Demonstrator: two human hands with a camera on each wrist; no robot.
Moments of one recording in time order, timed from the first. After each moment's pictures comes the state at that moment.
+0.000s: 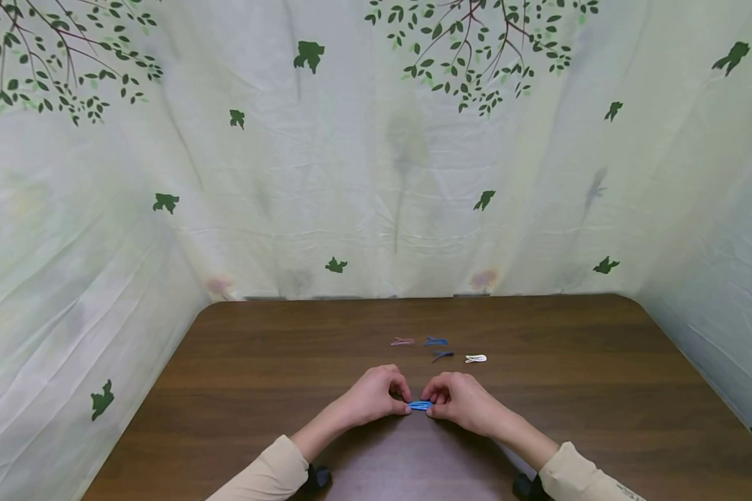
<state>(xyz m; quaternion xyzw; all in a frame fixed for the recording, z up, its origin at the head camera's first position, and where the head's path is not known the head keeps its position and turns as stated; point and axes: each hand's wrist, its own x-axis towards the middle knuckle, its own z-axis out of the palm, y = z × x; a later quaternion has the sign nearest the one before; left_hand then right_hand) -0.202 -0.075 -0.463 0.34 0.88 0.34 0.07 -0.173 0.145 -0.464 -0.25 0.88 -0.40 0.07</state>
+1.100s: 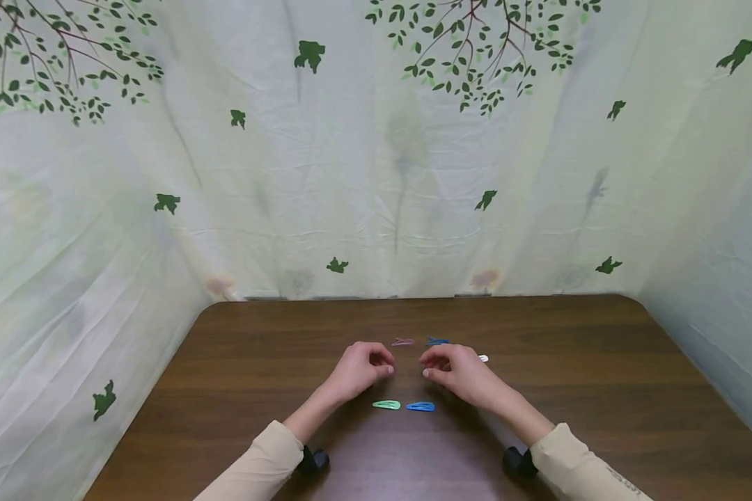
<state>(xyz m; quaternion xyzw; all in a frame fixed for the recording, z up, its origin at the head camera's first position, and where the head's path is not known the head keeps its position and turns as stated) -0.231 -0.096 -0.454 0.23 0.88 0.42 0.04 -0.201 0.143 -0.443 -0.23 0.89 -0.40 0.02</state>
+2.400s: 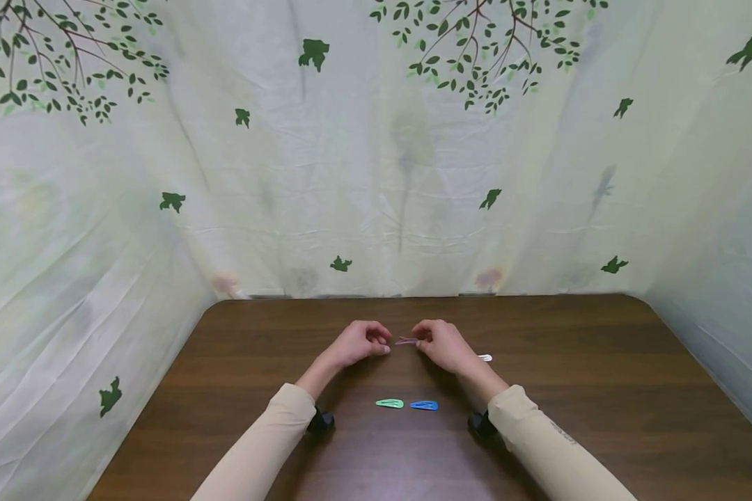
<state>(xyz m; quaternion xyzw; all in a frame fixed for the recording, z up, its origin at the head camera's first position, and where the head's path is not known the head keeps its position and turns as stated) -0.288 -0.111 -0.464 0.21 0.86 0.45 0.10 -0.260 0.109 -0.452 -0.14 0.92 -0.36 0.00</state>
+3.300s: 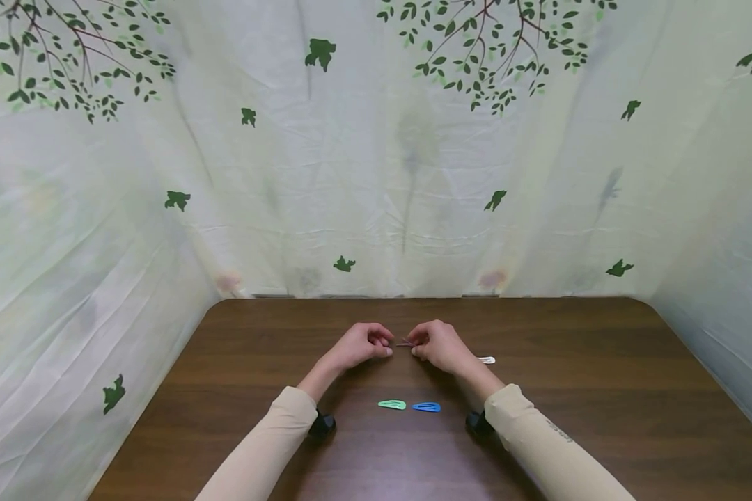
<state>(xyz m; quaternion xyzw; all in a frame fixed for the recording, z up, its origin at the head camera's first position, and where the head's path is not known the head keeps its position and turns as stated) -0.286 -0.113 -0.466 0.20 0.86 0.46 0.11 -0.265 0.100 -0.454 -0.15 0.90 -0.40 0.05</state>
